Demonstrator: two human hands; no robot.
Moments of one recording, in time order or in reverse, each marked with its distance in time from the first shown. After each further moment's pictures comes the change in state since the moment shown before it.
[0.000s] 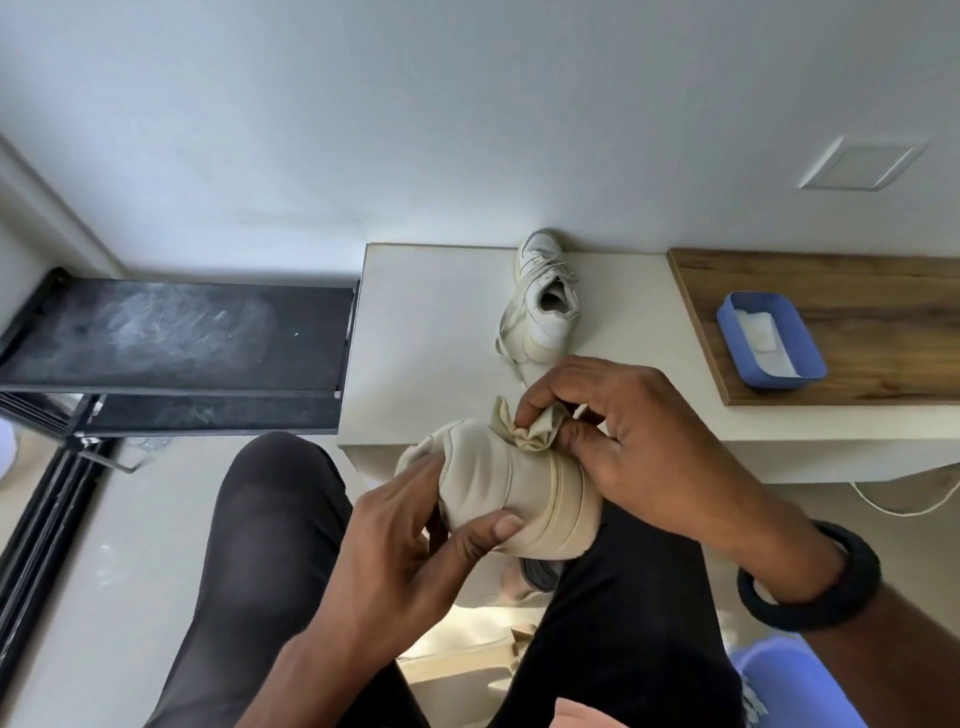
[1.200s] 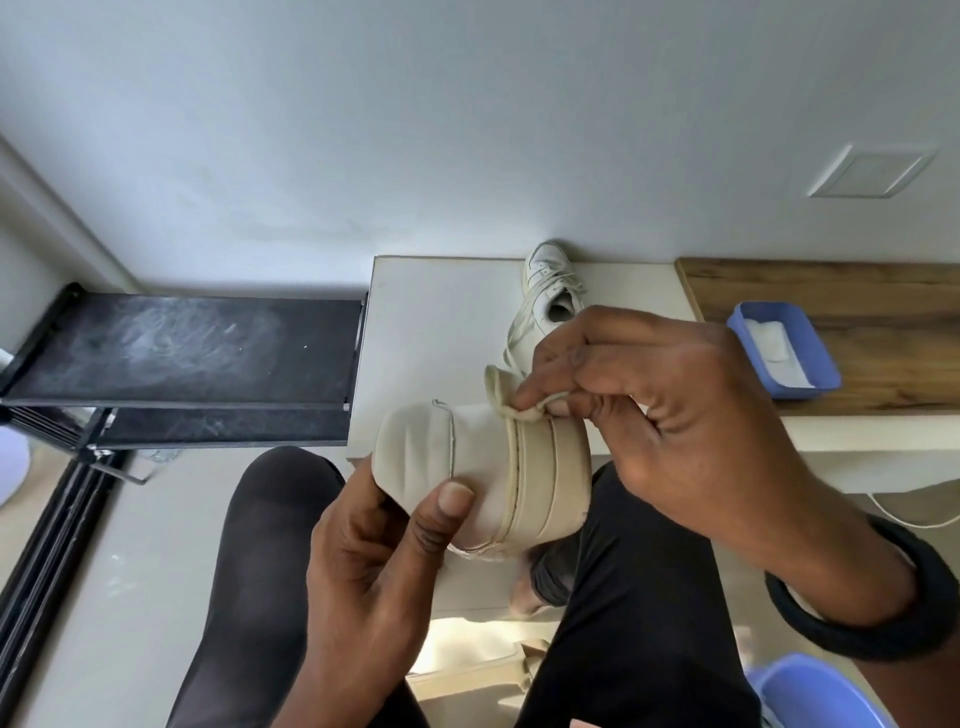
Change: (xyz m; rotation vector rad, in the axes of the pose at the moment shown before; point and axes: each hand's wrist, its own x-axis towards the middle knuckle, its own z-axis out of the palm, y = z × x) left_hand 0.005 0.032 -0.007 -0.317 0.355 -0.149; right_hand 0.013 -0.027 -0.023 -0.055 0.215 -0.324
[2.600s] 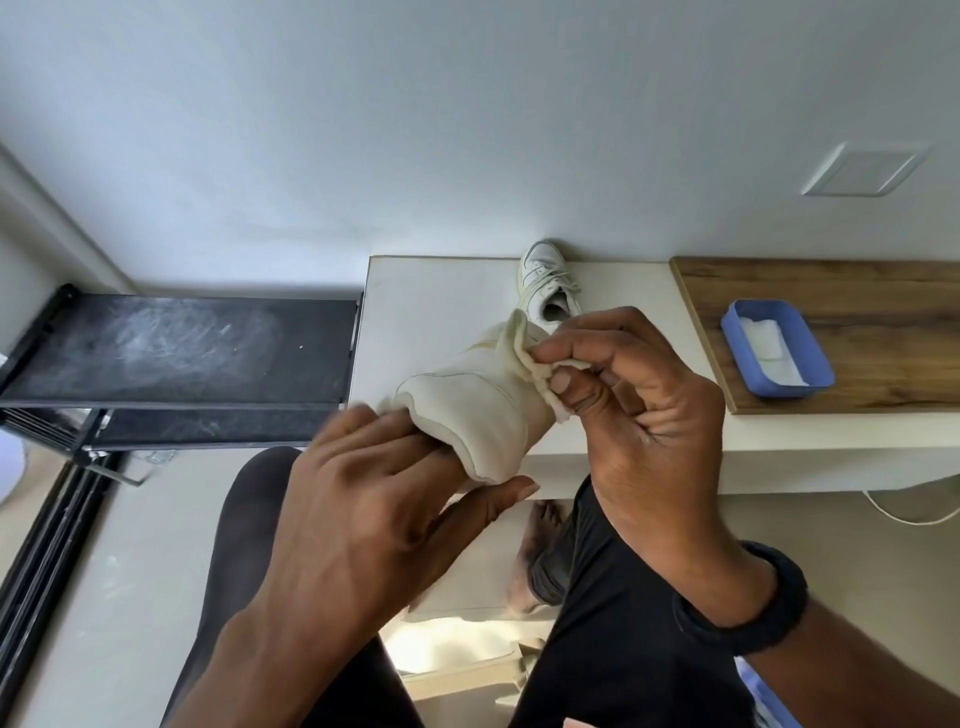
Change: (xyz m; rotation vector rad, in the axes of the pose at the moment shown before) left_hand 0.037 0.001 -0.014 0.820 -0.286 0.690; right_hand -0.017 0.010 0.046 0.413 0.444 0.149
